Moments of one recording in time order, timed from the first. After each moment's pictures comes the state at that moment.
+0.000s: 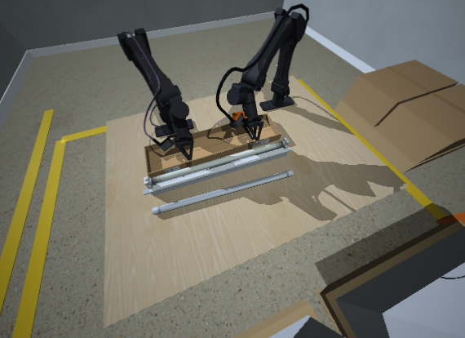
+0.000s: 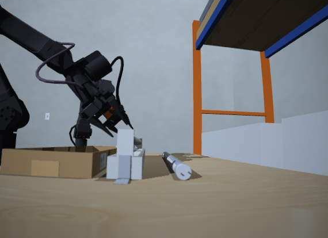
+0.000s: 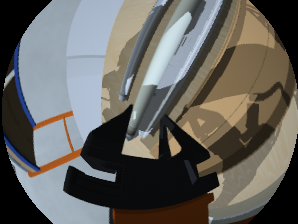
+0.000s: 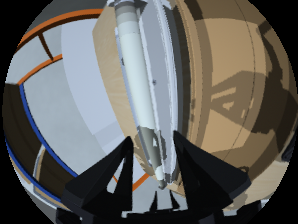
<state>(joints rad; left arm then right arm) -1.02 1.66 1.06 -0.51 -0.63 0.70 0.29 1.01 0.52 -0.35 0.21 1.78</state>
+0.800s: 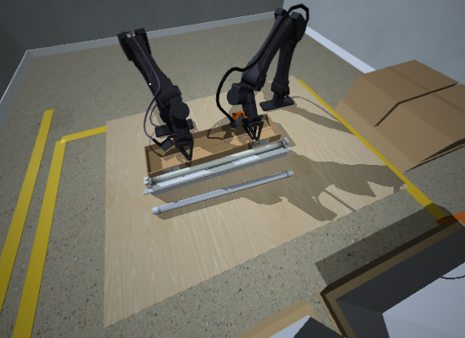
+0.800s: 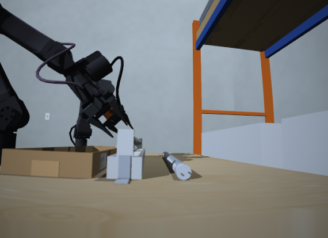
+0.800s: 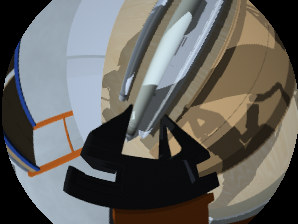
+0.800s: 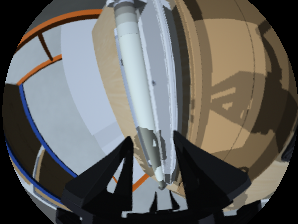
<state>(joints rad) -1.02 1.66 1.06 -0.51 -0.63 0.70 0.29 1.02 0.53 -0.35 0.21 1.78</state>
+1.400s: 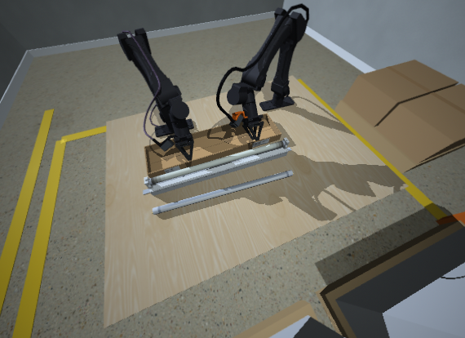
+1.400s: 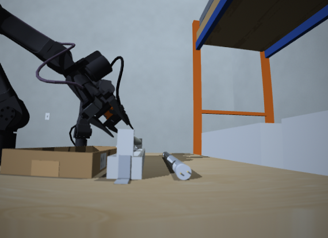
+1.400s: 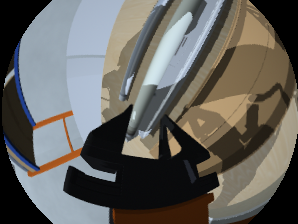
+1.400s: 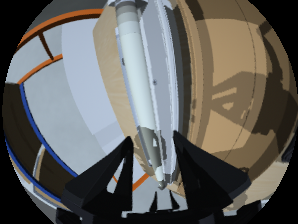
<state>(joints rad) -1.02 1.65 1.06 -0.51 -0.63 0.70 0.29 1.01 0.52 -0.34 0.21 1.77</state>
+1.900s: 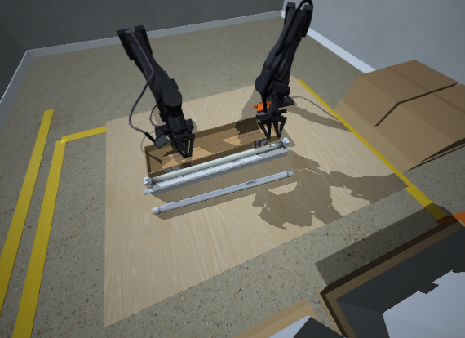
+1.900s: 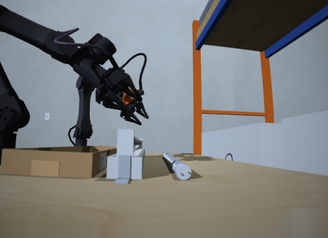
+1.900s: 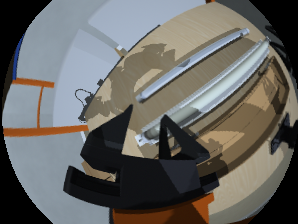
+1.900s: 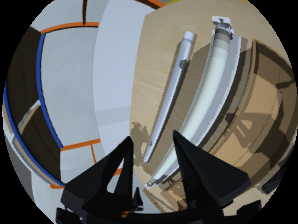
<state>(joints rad) -0.76 1.50 1.07 -0.41 -0.48 0.54 0.24 1.02 0.65 -0.27 0.19 1.35</state>
